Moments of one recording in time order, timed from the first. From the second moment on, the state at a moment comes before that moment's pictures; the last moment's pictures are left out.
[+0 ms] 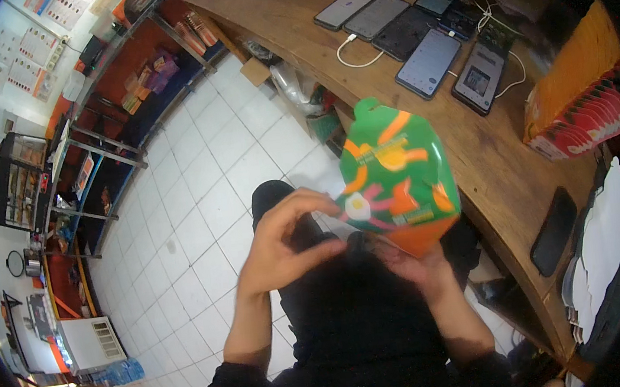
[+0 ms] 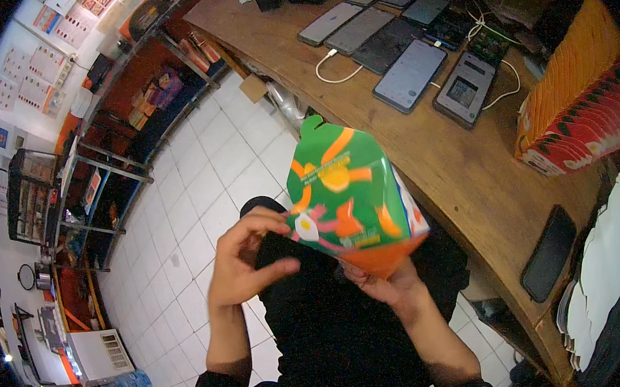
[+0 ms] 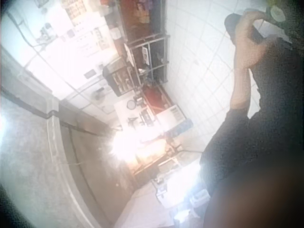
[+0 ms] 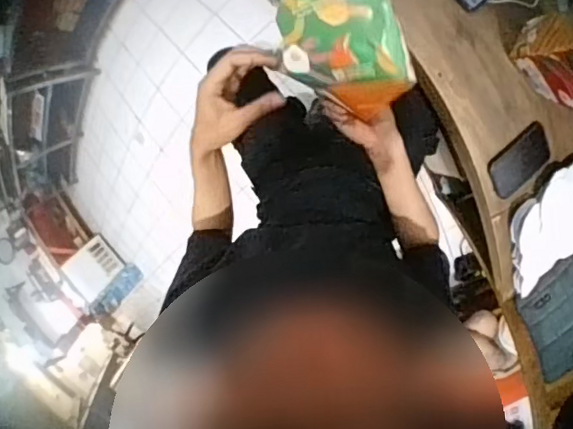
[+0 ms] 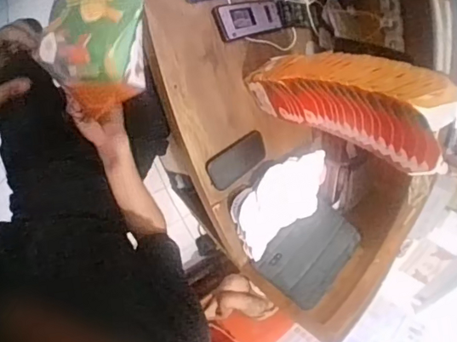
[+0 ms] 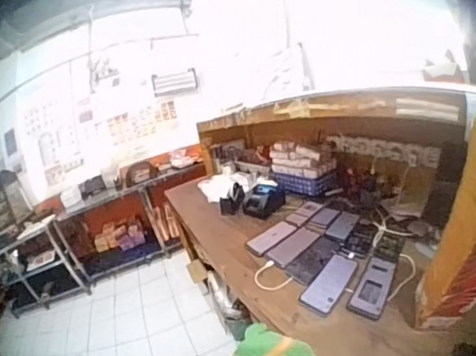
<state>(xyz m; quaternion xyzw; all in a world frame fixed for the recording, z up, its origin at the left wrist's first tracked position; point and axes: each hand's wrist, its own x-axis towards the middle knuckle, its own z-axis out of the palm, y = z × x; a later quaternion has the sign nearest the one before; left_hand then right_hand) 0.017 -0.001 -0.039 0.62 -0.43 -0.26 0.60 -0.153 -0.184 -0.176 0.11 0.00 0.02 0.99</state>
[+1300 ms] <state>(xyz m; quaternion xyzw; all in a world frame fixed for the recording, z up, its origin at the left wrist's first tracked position) -0.027 -0.010 -0.003 0.69 -0.24 -0.26 0.63 -0.151 -0.193 -0.059 -0.82 -0.11 -0.37 0.43</state>
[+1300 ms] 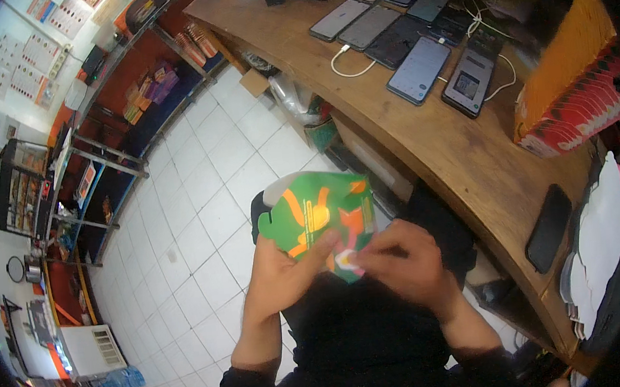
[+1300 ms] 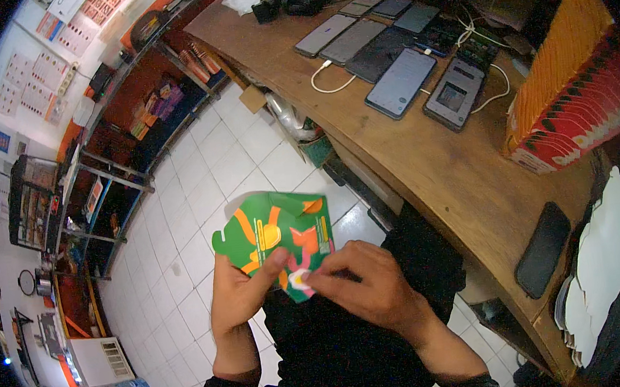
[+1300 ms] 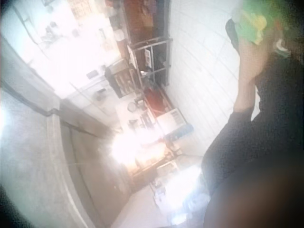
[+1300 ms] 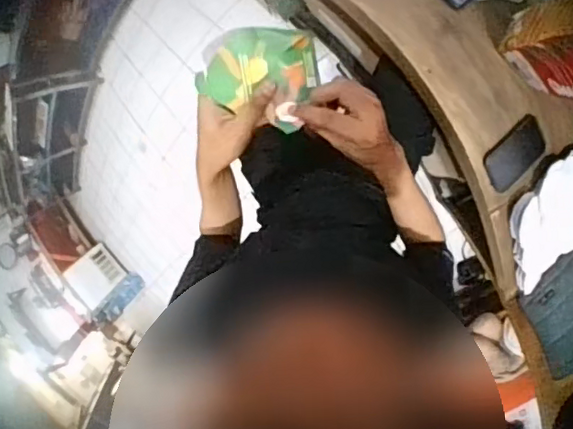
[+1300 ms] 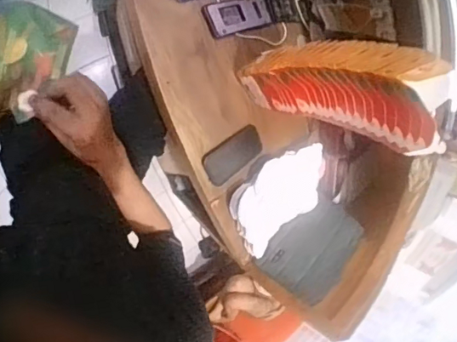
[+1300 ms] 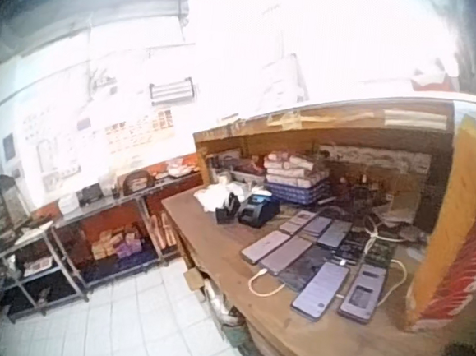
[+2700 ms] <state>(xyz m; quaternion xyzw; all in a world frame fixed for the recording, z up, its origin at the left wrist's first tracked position) -0.024 -0.034 -0.021 0.69 -0.39 -0.28 0.53 -0.144 -0.222 -0.050 -0.86 -0.11 -0.23 0.44</state>
